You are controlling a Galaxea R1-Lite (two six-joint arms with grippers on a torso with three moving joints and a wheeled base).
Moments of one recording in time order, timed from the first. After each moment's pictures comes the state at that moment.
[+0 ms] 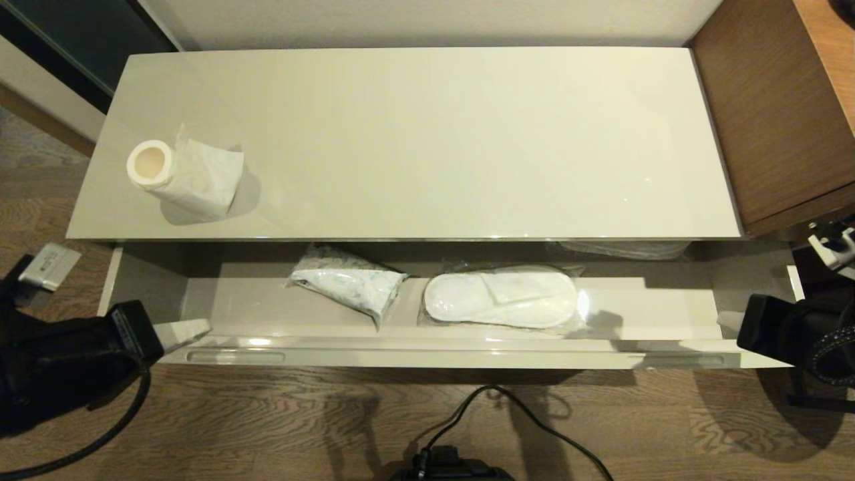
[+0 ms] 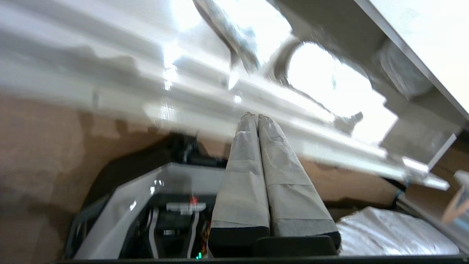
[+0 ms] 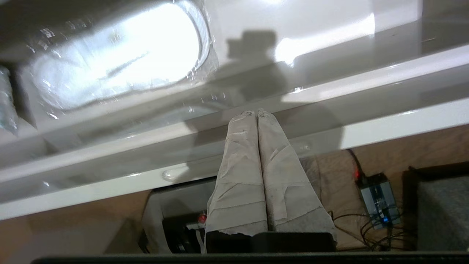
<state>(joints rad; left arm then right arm) -0.04 1.17 -0.59 -0.17 -0.30 -0.60 0.24 1.28 -0.63 -0.09 -0.20 0.44</state>
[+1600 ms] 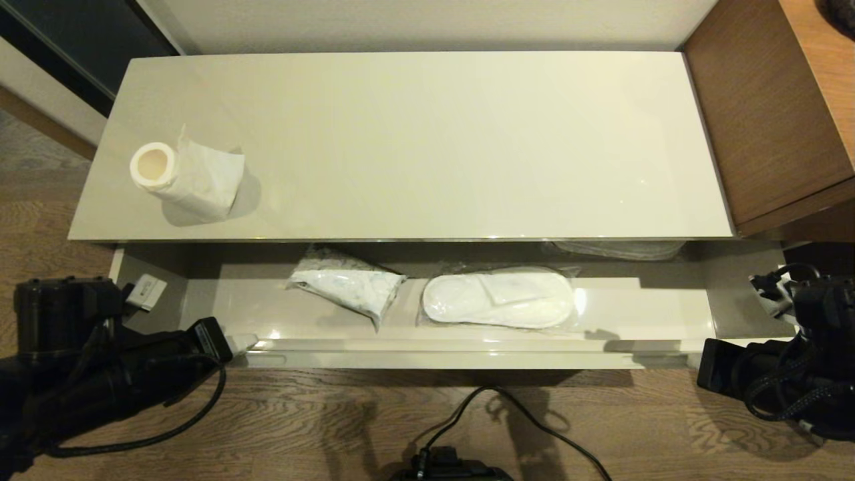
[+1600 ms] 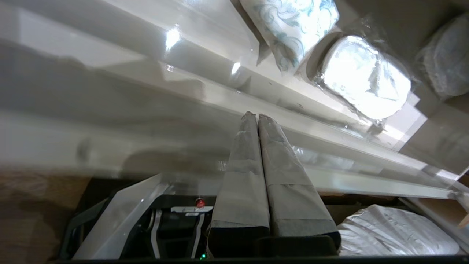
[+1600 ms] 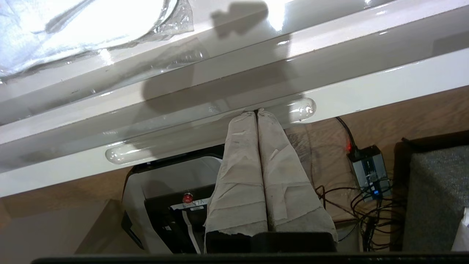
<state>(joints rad) -0.04 1.49 -0.44 -0.53 -0.30 -0.59 0.24 1.47 -0.47 -0.28 -0.17 0.46</state>
